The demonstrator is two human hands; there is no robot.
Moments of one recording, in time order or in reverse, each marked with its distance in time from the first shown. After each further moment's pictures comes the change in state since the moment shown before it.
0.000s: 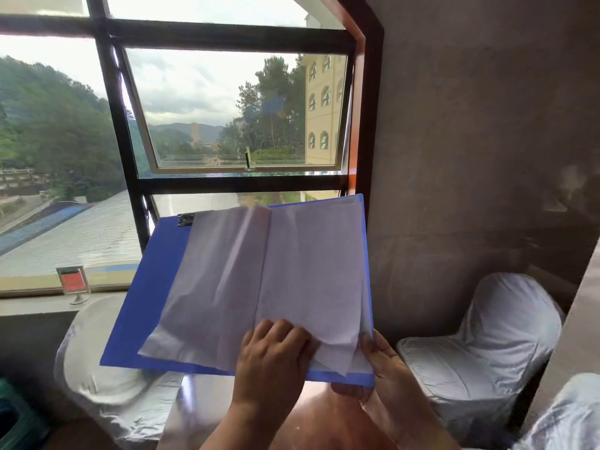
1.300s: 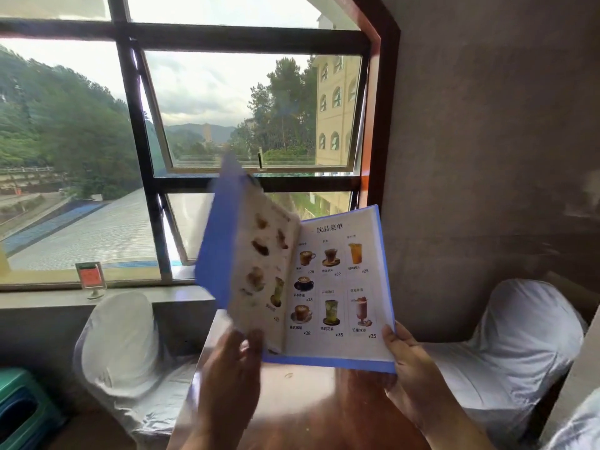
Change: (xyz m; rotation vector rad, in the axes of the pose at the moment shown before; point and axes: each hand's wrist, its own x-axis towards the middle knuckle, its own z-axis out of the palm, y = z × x) left_hand -0.026 -0.049 -0.037 -0.474 0.071 -0.619; right_hand 0.018 -0.021 -0.010 -0.056 0.049 -0.023
